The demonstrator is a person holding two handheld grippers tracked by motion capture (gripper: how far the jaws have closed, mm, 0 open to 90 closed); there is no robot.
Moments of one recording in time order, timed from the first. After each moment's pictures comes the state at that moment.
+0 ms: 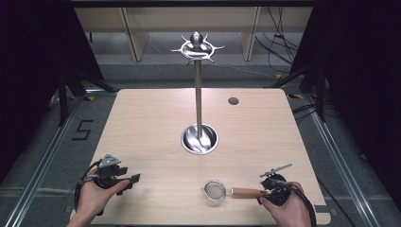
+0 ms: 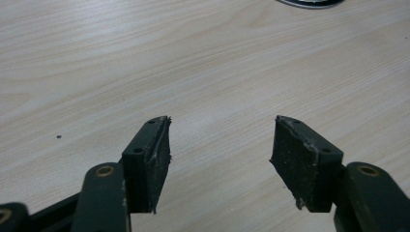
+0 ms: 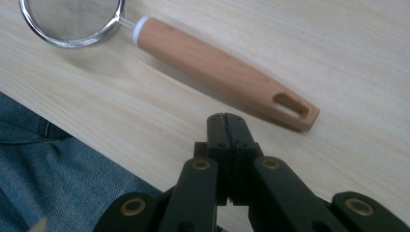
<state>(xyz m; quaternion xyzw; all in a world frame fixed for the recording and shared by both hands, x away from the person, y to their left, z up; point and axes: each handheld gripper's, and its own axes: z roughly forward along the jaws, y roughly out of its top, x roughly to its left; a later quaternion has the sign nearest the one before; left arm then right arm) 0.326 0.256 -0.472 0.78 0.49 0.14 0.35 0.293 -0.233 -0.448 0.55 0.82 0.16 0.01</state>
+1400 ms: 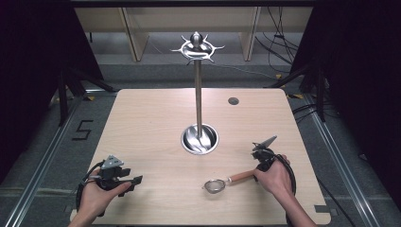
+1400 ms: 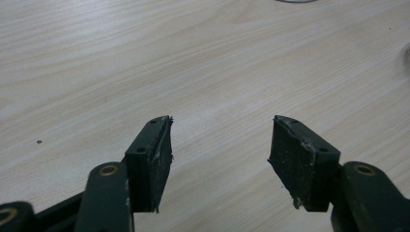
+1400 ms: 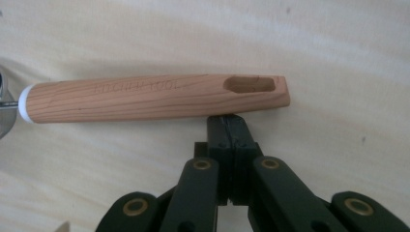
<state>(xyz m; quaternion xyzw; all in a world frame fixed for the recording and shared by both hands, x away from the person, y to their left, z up) 0.325 0.254 -0.472 0.81 0.46 0.13 0.34 0.394 -0.224 -0.470 0.61 0.78 0.08 -0.02</state>
